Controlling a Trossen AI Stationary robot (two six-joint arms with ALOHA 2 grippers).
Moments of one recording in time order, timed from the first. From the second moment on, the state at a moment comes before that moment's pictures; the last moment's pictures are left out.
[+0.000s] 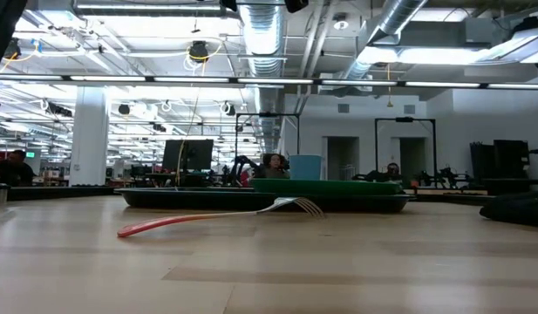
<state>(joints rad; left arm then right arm) 0.37 1.77 1.67 0.32 0.92 -1.02 -0.33 0.97 1.25 -0.21 -0.23 -0.22</state>
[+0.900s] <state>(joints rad) 0.34 1.77 1.67 0.32 0.93 -1.04 -0.31 1.05 1.25 -0.10 -0.34 -0.22</state>
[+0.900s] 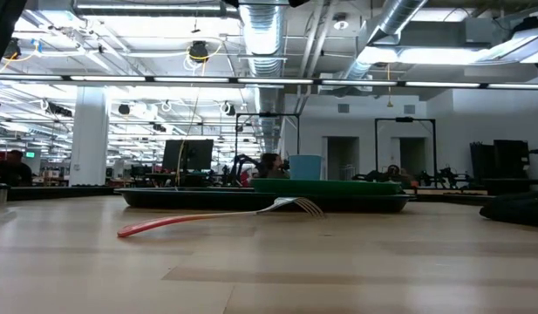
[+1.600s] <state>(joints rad) 0.34 1.77 1.67 0.32 0.84 -1.00 -0.31 1.03 1.25 -0.09 -0.33 -0.12</state>
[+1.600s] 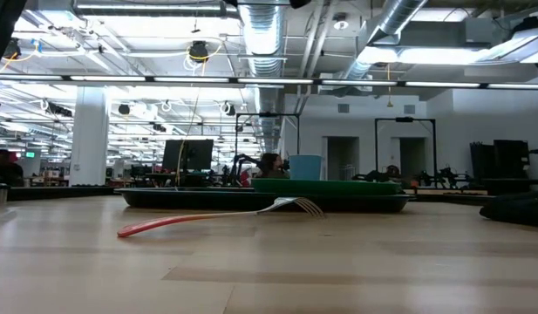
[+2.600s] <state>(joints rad) 0.37 1.77 1.67 -0.16 0.37 -0.43 -0.42 0.99 1.25 -0.76 -0.10 0.32</state>
